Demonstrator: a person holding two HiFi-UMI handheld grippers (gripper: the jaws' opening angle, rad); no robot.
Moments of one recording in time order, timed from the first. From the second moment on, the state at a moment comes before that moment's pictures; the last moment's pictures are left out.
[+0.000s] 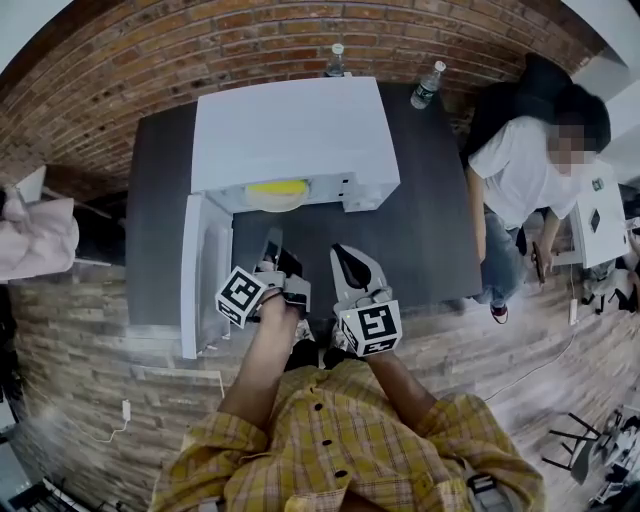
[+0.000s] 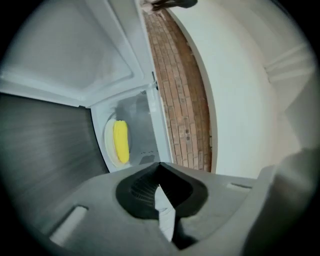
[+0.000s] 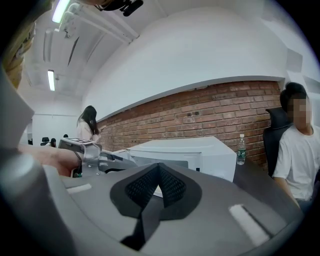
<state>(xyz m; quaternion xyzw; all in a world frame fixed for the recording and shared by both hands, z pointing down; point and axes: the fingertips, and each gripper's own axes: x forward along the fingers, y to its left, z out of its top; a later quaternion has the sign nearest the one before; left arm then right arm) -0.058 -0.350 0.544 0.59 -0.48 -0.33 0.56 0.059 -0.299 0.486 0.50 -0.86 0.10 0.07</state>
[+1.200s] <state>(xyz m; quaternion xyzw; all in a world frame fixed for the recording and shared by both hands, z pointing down) -0.021 -0.245 0.406 0.84 -0.54 -0.04 0.06 0.059 -0.252 0.424 0.49 -0.87 0.08 0.00</state>
